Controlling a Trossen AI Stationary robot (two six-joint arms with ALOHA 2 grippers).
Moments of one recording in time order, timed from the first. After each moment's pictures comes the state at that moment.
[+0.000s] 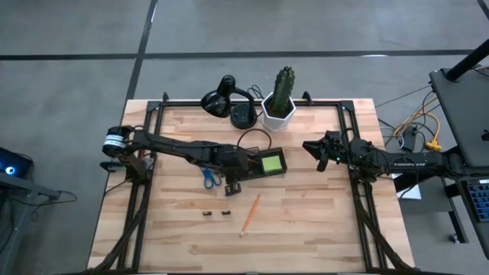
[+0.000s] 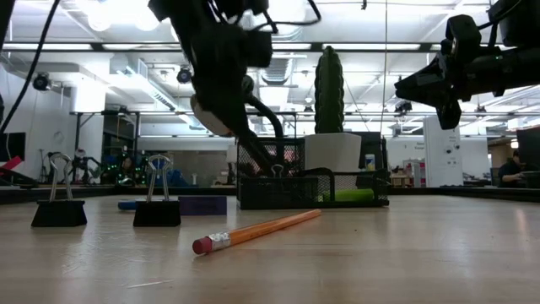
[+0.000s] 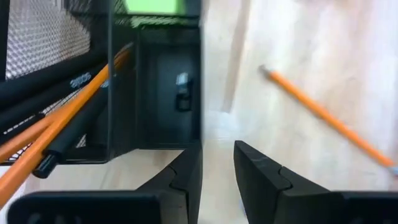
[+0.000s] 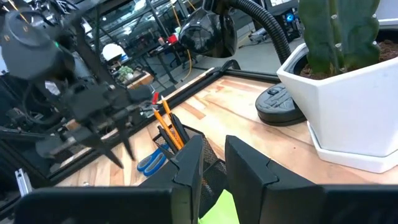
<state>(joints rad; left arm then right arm) -0.05 1.69 1.26 -0.62 -0.02 -0.26 -0.13 0.45 0.08 0.30 0.21 0.52</state>
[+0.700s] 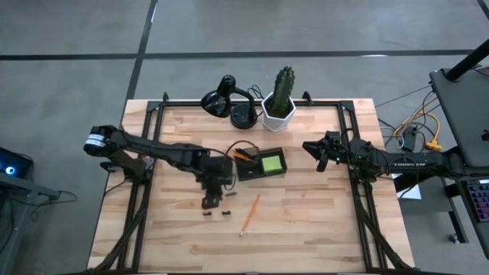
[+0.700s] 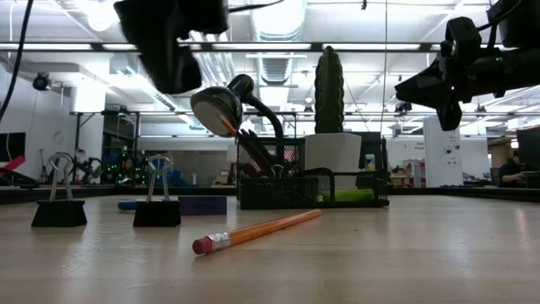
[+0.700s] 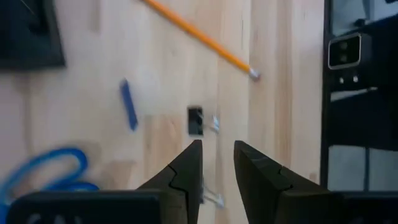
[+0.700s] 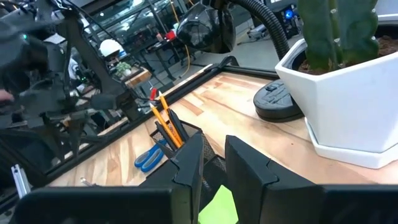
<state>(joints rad) -0.14 1.52 1.19 -0.77 0.32 -0.30 -0.13 0.45 0.08 0.29 0.21 0.52</state>
